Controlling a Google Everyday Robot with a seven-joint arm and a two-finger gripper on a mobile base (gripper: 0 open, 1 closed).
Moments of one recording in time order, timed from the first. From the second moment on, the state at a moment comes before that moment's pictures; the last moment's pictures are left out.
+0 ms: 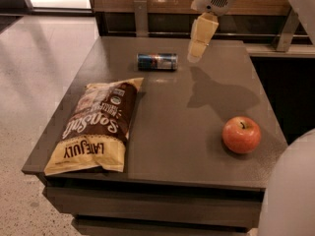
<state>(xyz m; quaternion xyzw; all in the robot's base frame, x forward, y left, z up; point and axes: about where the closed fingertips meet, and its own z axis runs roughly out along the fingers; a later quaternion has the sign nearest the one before) 0.653 -0.102 0.972 -0.66 0.73 0.00 0.21</state>
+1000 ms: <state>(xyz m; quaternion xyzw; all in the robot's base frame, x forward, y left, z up) 0.692 -0.041 0.945 -0.69 0.70 -0.03 0.18</state>
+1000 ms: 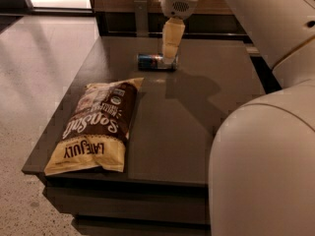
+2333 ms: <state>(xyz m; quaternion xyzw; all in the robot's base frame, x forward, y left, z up) 0.727 -0.018 0.890 -0.68 0.72 -0.05 0.16</state>
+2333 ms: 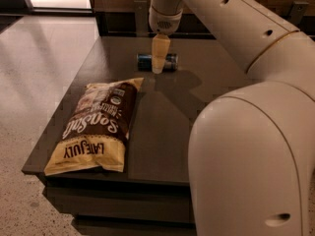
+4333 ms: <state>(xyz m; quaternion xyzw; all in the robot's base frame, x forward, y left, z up) 0.749 0.016 0.840 -0.69 0.71 -0.05 0.15</state>
